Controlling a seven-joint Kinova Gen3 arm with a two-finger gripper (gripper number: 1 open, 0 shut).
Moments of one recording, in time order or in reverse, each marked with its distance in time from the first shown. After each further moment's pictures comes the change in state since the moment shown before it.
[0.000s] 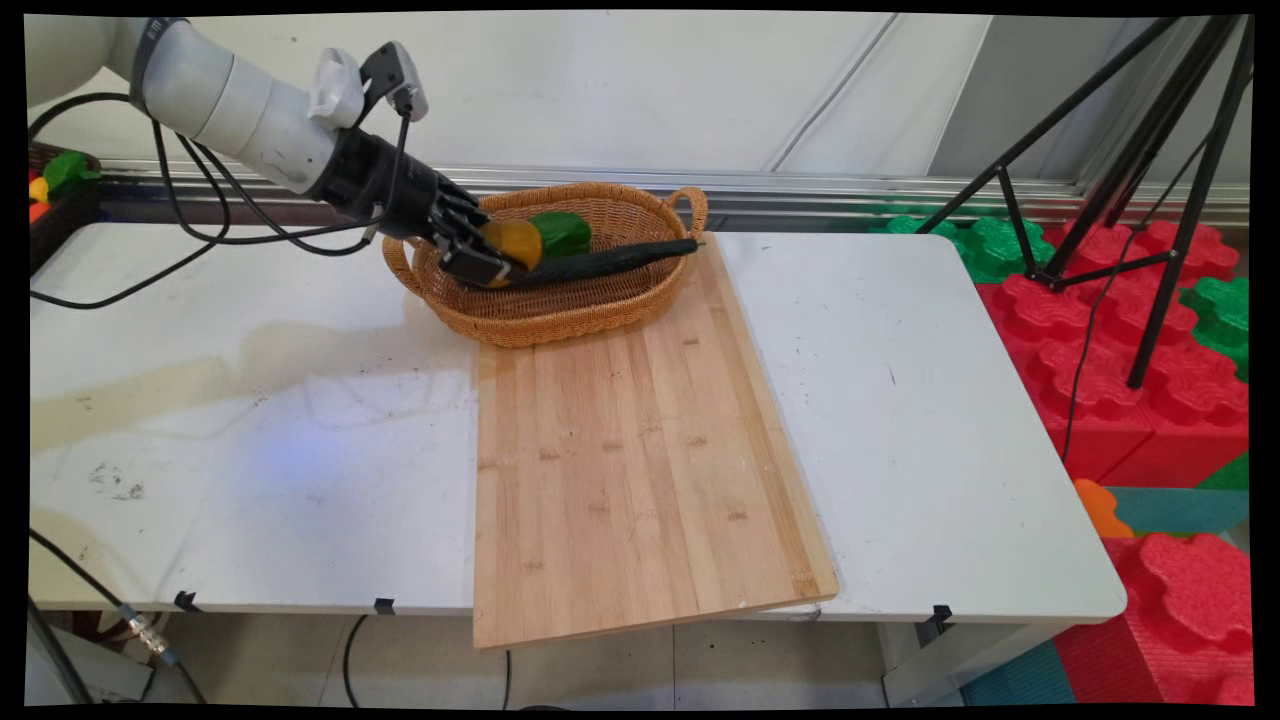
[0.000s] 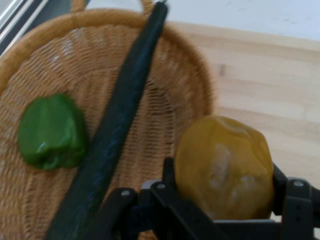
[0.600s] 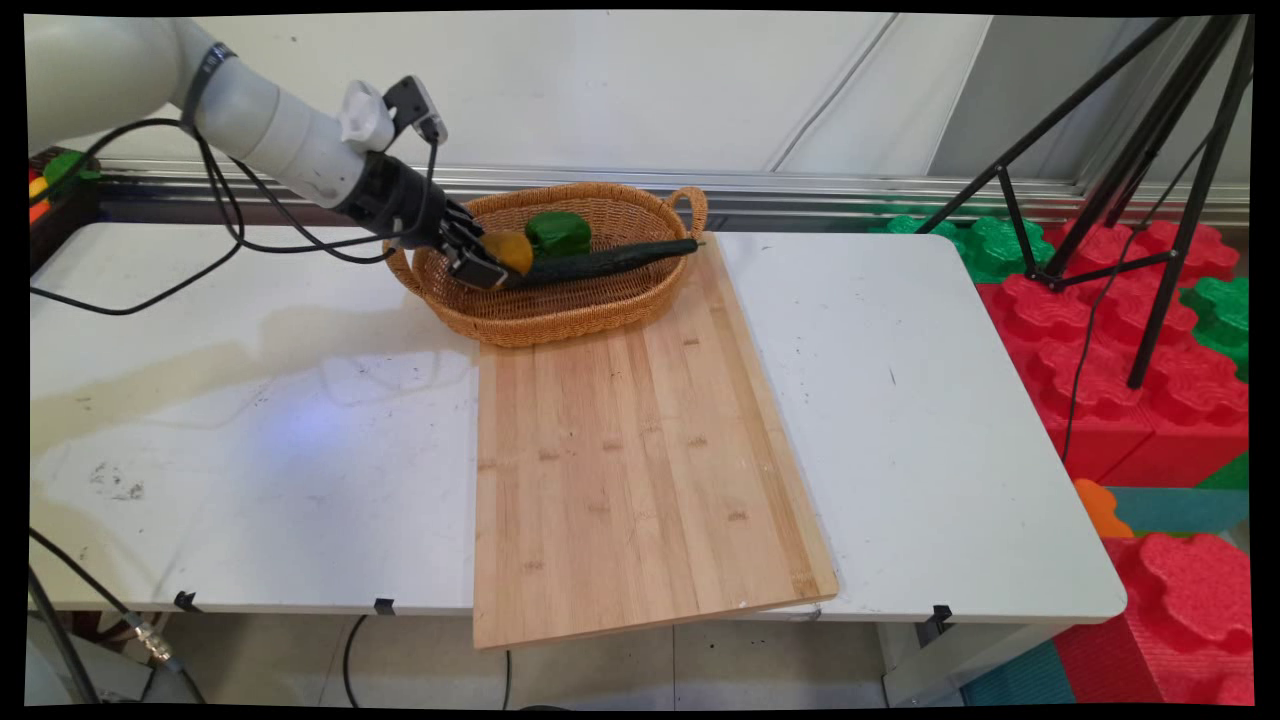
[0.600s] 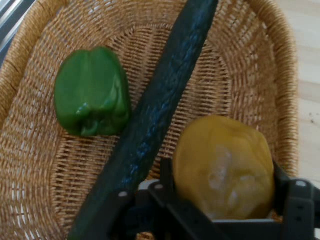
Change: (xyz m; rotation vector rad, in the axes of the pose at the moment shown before) arm -0.021 -0.037 0.040 0.056 -0.067 -0.056
